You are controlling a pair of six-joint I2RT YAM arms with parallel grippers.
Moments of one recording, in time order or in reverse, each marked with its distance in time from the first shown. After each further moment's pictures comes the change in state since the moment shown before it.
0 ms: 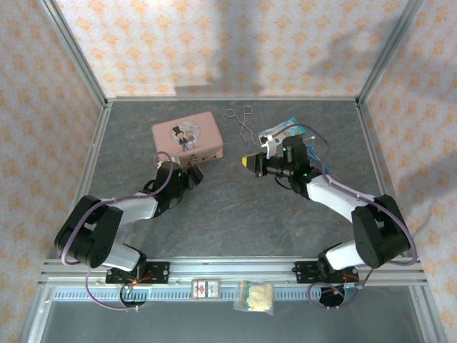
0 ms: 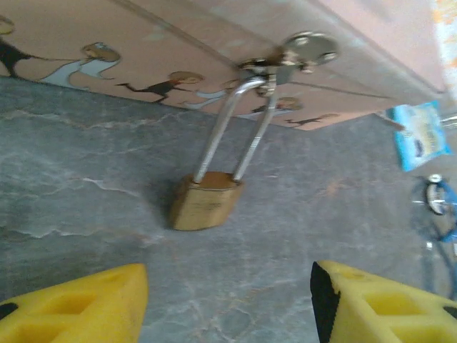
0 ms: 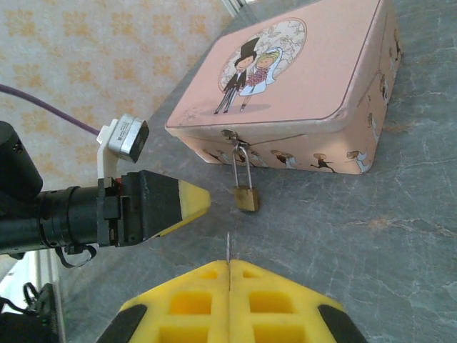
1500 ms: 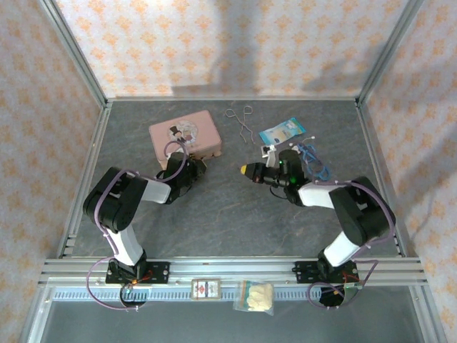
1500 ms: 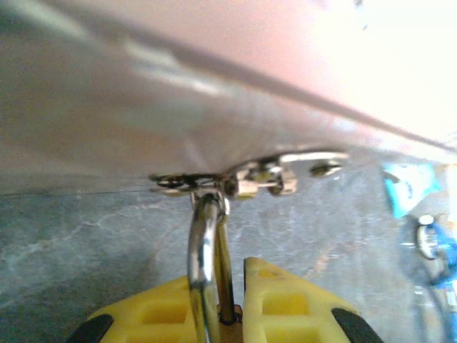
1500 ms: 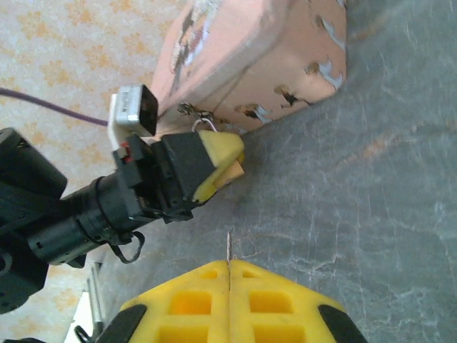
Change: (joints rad) left arm 0.013 0.311 0.137 0.275 0.047 -0.056; right arm 0.005 0.217 -0.160 0.413 -0.017 0.420
